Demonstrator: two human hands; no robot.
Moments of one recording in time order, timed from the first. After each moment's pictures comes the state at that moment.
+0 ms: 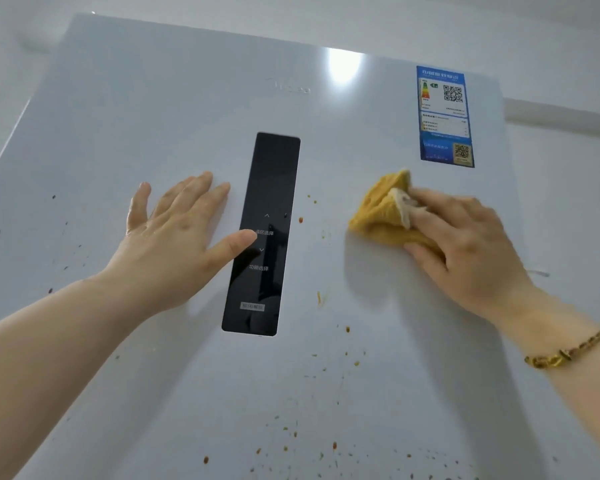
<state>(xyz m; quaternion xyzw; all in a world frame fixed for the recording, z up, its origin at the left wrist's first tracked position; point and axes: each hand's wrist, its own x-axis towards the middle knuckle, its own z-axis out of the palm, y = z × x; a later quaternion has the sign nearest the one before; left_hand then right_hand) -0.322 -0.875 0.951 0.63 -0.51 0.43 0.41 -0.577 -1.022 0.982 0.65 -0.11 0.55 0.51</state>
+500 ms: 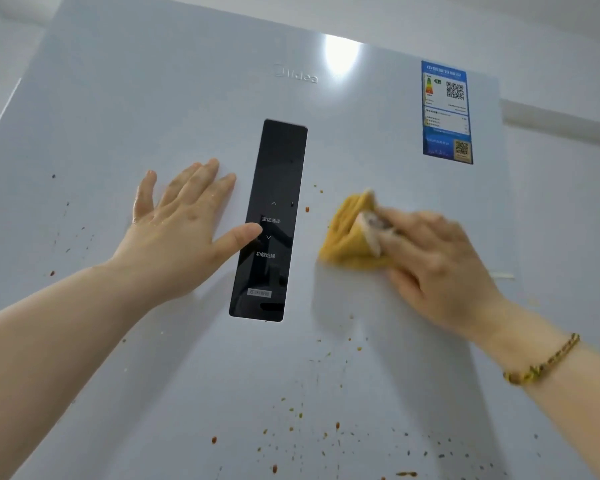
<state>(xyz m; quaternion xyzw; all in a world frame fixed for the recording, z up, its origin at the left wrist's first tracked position) -0.315 -0.875 0.946 0.63 -0.53 0.41 0.40 -0.557 -1.011 0.960 0.66 -0.08 0.50 0.55</state>
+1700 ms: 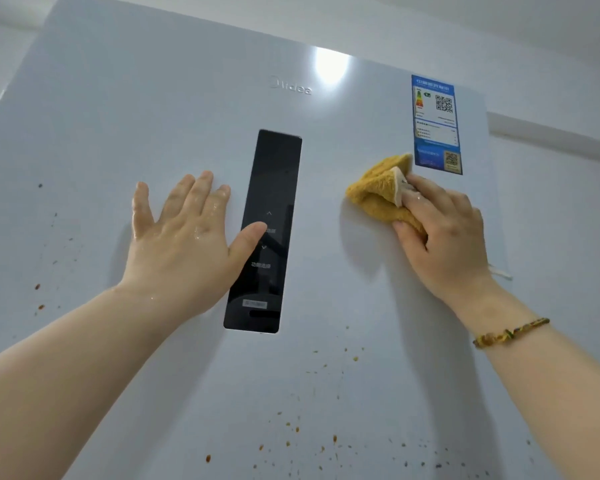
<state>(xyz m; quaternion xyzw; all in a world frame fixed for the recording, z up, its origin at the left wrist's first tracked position) -0.334 -0.880 0.945 0.66 -0.47 0.43 0.39 -0.553 -1.012 0.984 0.62 -0.18 0.62 0.45</state>
